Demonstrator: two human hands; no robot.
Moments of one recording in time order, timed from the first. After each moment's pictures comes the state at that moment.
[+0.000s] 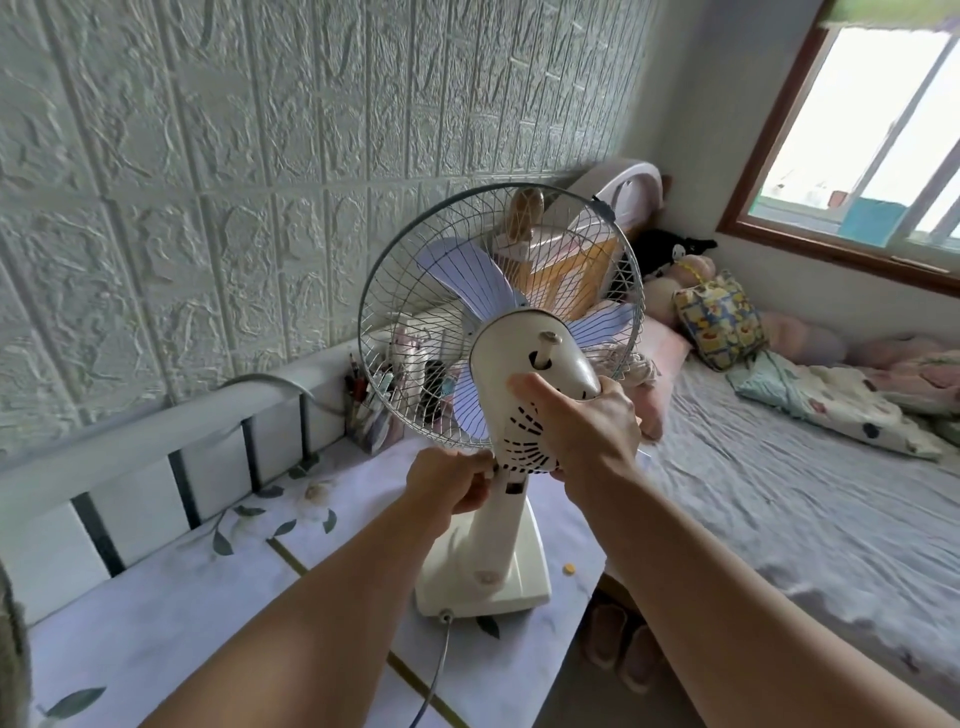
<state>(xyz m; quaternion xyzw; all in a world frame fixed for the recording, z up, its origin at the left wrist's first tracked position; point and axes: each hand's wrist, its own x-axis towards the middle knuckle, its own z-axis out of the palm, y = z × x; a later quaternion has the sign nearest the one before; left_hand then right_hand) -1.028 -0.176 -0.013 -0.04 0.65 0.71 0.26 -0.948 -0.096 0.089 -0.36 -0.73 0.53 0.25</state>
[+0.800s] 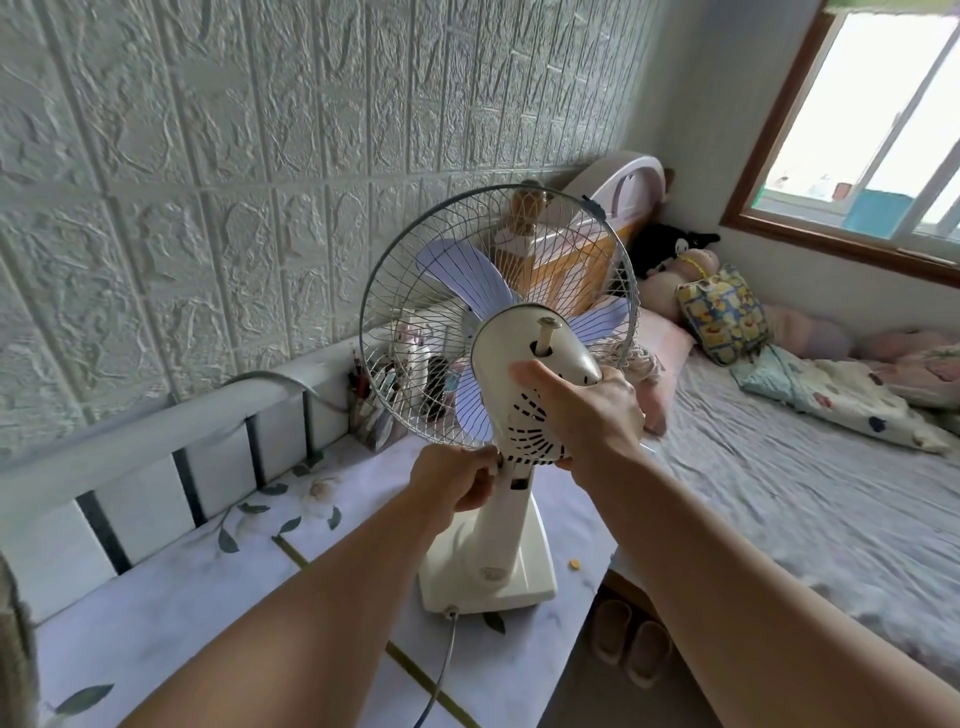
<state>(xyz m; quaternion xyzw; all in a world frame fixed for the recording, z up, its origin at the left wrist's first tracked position) -1.027 -0.179 -0.008 -0.03 0.67 0.69 0.28 -0.954 -0.095 0.092 -0.37 -0.73 0.52 0.23</state>
